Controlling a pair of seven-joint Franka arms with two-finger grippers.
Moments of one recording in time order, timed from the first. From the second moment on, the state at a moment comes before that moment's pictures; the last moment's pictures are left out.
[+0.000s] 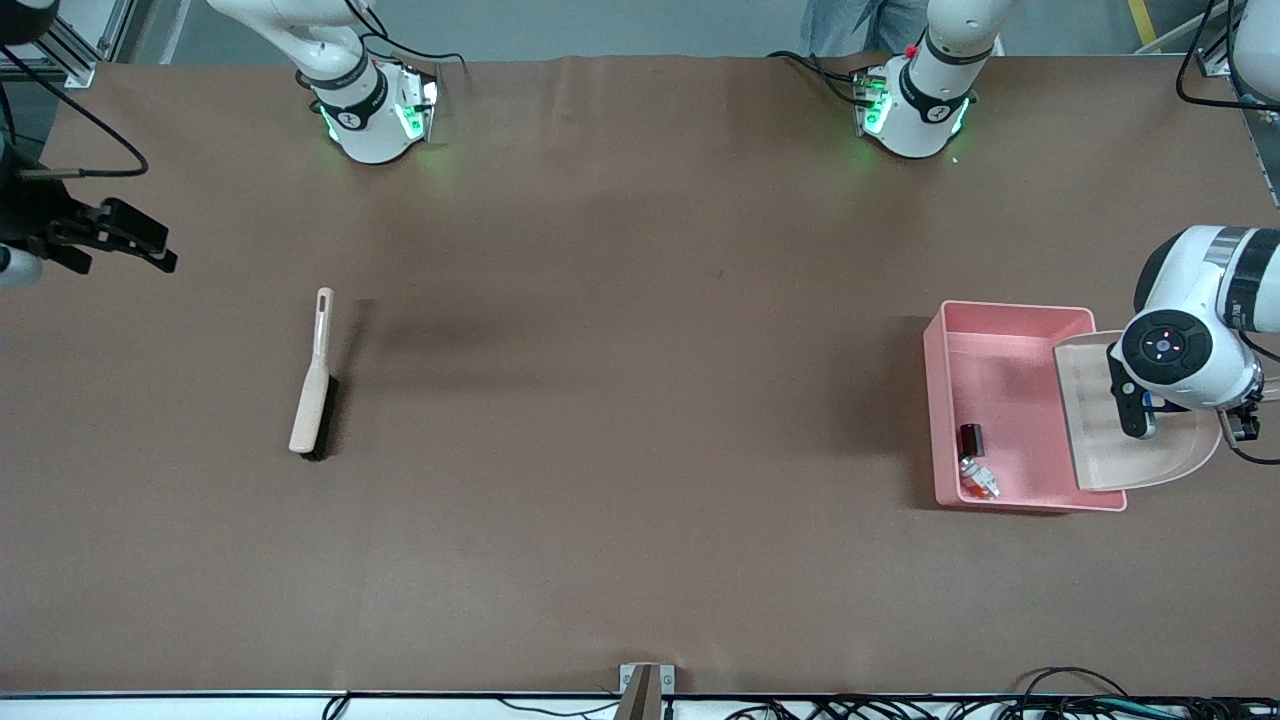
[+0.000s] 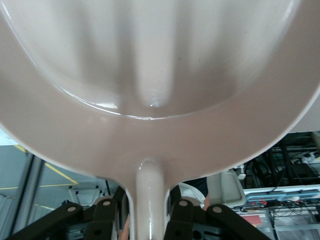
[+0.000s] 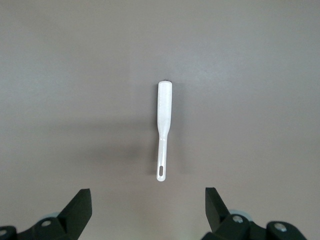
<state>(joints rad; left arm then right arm) 0.85 0.57 -0.97 -1.75 1.34 1.66 1.08 -0.10 -0.06 0.07 -1.63 0.03 1.57 -0.02</state>
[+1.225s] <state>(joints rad) 0.35 0.84 -1.08 -1.68 1.15 1.72 0.56 -0.11 -0.03 0.06 -1.55 -0.02 1.57 -0.01</state>
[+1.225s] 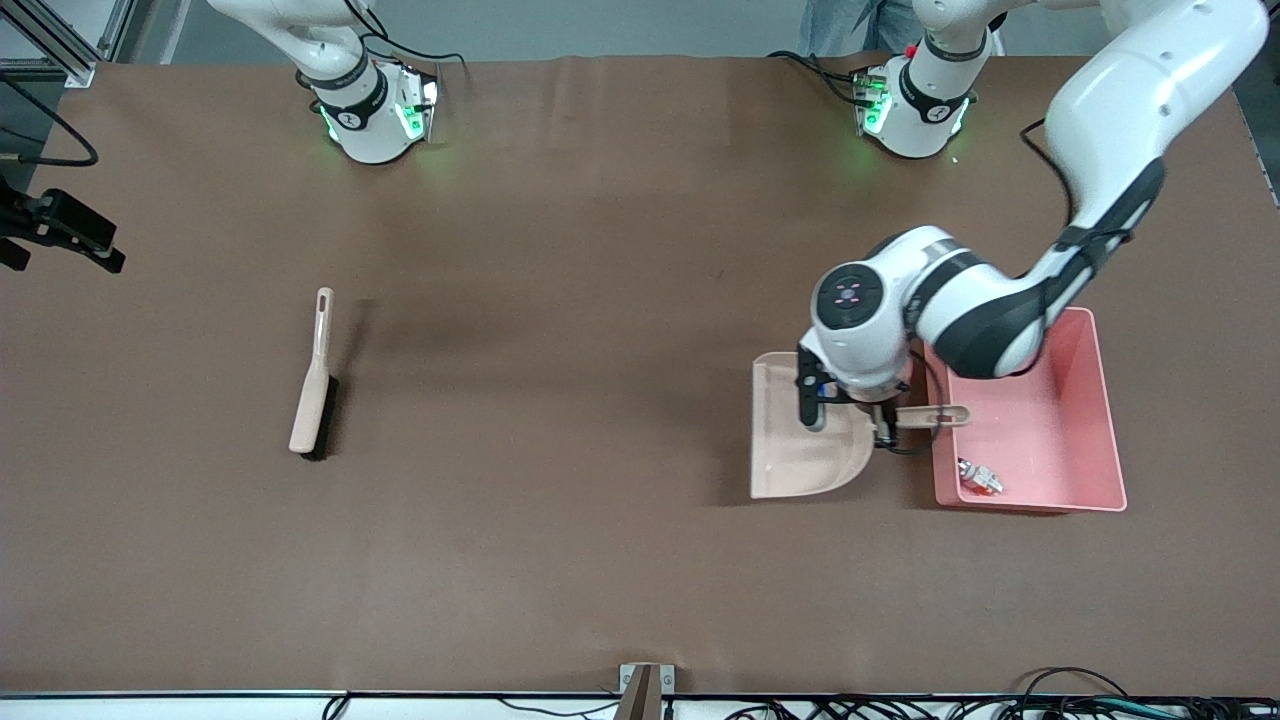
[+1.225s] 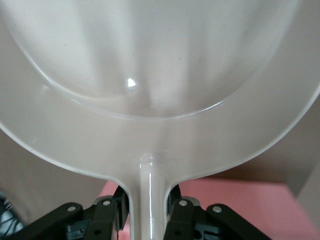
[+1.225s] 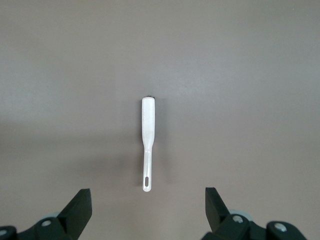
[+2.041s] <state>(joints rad) 0.21 0.88 -0.98 -1.67 1.07 1.74 0.49 -0.11 -0.03 0.06 -1.55 -0.02 1.56 0.01</state>
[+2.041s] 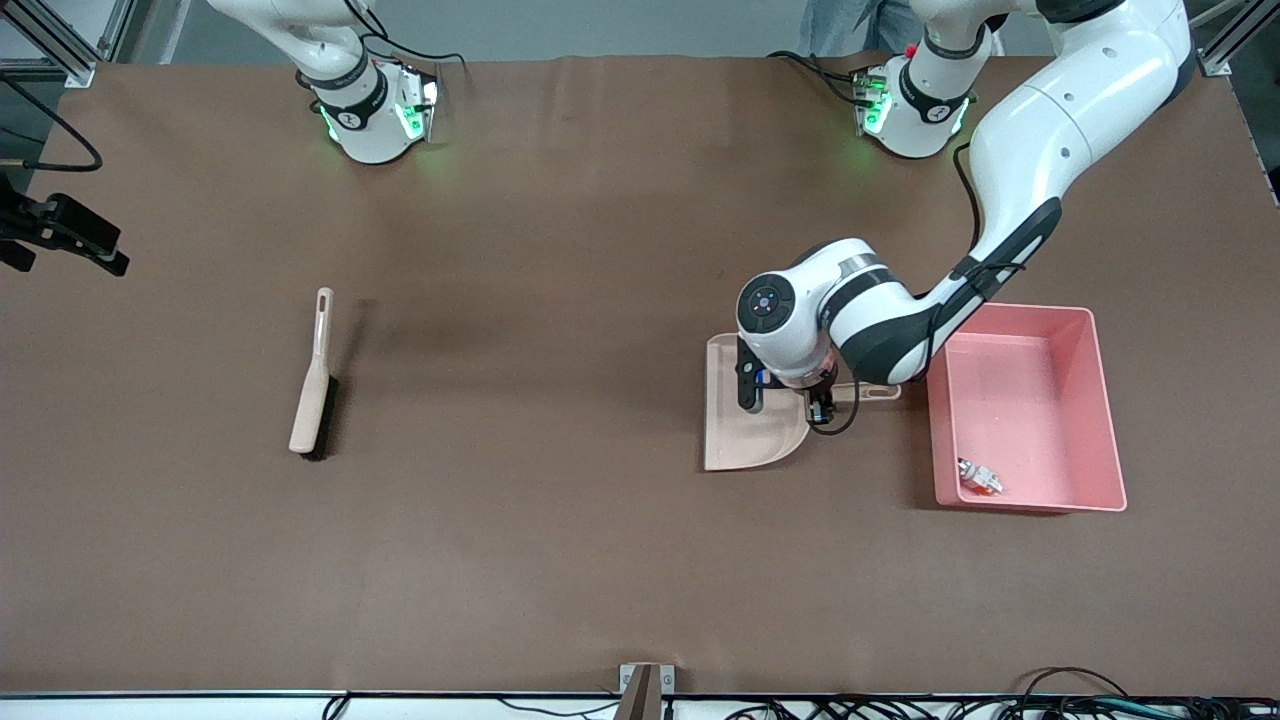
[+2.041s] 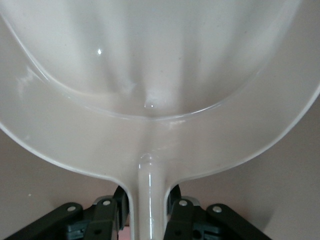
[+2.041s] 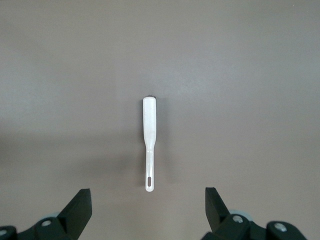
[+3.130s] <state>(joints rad) 0.19 0.90 -0.96 -1.68 1.07 1.74 0.50 -0.11 -0.03 0.07 -1.55 -0.02 1.56 0.01</state>
